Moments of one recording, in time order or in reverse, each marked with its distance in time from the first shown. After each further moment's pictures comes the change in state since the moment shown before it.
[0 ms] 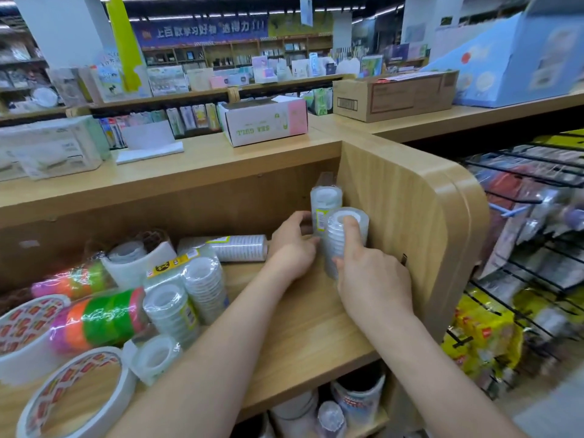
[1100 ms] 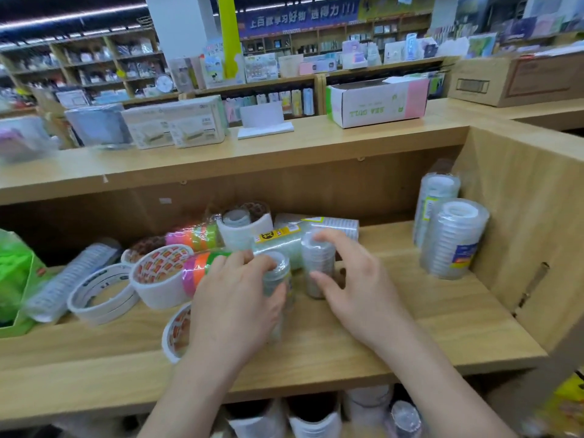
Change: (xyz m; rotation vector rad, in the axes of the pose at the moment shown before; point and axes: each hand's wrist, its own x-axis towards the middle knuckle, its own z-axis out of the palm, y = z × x) left_hand -0.151 -0.068 -0.141 0.815 0.437 0.032; right_hand -0.025 -0.097 0.032 0.797 -0.055 -0.456
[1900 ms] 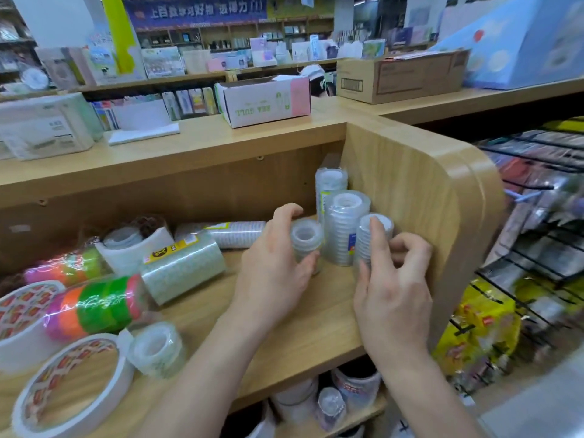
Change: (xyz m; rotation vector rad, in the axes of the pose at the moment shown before) left_hand 0.038 0.130 0.052 -0.610 -0.096 0.275; right_hand -0.057 0.055 -0.075 -0.662 0.583 0.233
